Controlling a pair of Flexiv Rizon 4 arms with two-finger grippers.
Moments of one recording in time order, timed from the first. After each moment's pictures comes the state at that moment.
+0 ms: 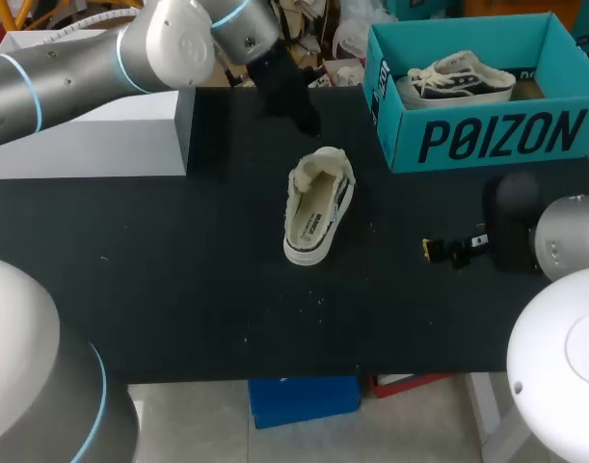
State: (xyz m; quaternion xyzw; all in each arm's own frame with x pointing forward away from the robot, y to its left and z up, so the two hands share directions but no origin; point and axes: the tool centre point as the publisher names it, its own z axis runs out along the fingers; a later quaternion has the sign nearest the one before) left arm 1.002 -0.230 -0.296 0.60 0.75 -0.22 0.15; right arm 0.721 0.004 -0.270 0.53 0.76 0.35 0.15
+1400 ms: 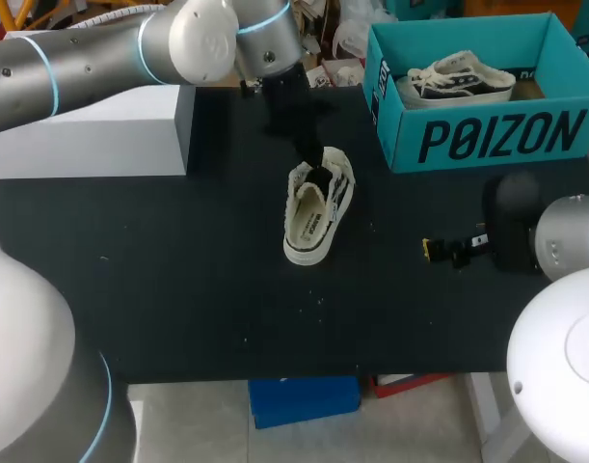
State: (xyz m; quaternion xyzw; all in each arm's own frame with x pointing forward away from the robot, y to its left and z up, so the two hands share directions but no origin) left arm 0.950 -0.220 -0.322 0.67 0.71 -0.19 0.06; right arm 0.721 0.004 -0.270 0.53 0.76 0.35 0.15
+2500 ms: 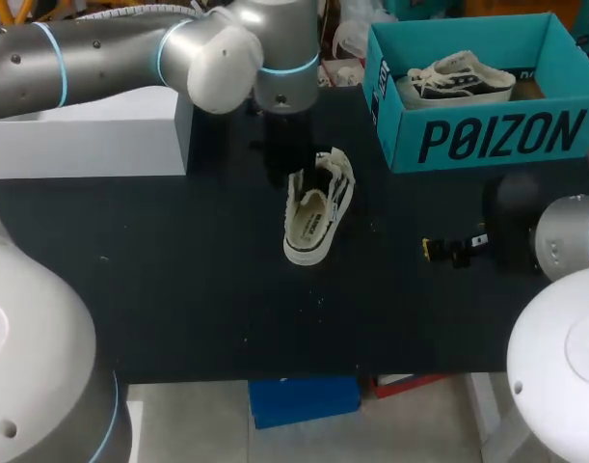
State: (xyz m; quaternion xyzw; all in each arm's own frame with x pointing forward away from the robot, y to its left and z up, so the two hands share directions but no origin) left arm 0.945 -0.182 -0.376 0.75 0.66 -0.03 0.01; right arm 0.721 0.004 -0.270 0.53 0.76 0.35 0.15
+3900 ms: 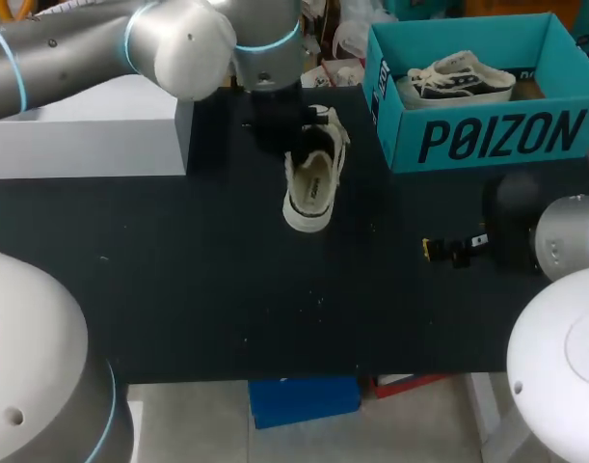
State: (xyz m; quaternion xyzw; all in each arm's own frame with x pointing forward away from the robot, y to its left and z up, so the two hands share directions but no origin) left arm 0.941 -0.183 -0.302 0.75 0.66 -0.03 0.09; right arm 0.721 0.004 -0.270 0.53 0.76 0.35 0.15
